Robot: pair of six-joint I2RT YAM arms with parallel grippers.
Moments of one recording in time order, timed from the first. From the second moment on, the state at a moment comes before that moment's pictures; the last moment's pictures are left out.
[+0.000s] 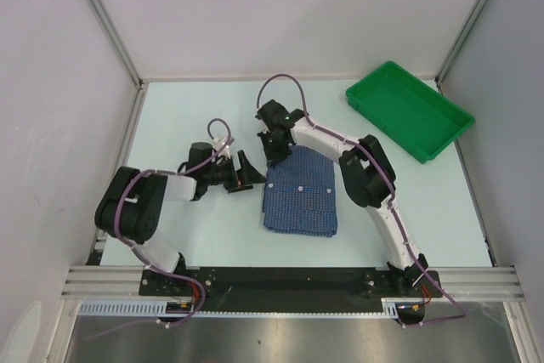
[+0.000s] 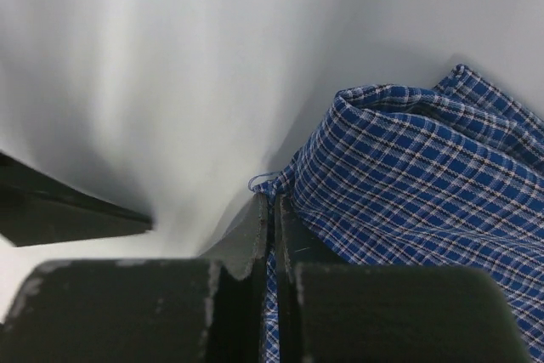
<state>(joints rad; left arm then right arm) -0.24 1.63 0.56 0.37 0.75 -0.63 0.72 2.31 1.94 -0.75 -0.12 0.34</state>
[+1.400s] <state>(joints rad) -0.34 1.87 0.87 0.04 0.79 -0.51 0.57 2.17 1.91 -0.72 -0.18 0.37</state>
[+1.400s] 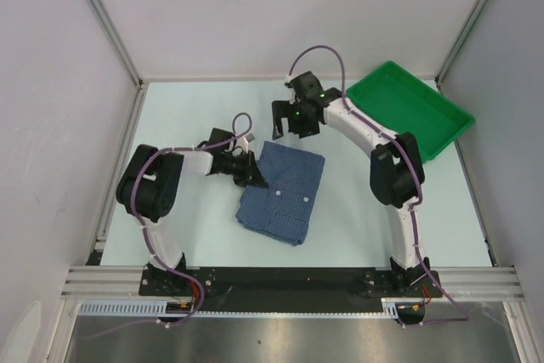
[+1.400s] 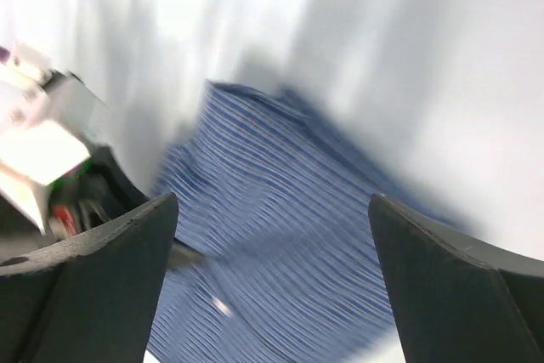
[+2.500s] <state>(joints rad) -0.53 2.18 1.62 -0.86 -0.53 0.38 0.28 1.83 1.30 -0.42 -0.53 0.44</state>
